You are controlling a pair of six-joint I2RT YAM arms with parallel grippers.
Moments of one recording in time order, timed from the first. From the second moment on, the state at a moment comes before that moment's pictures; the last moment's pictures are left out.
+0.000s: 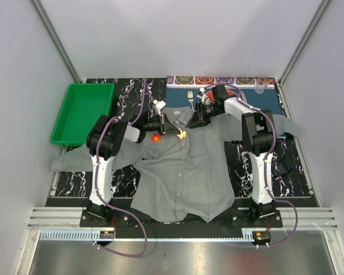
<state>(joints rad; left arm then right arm) -0.33 2.22 1.11 0.79 1.01 -0.71 0.26 2.29 1.73 -0.54 -0.93 0.27</state>
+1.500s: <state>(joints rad) -0.33 2.22 1.12 0.73 1.02 -0.70 0.27 2.29 1.69 -0.52 -0.94 0.21</state>
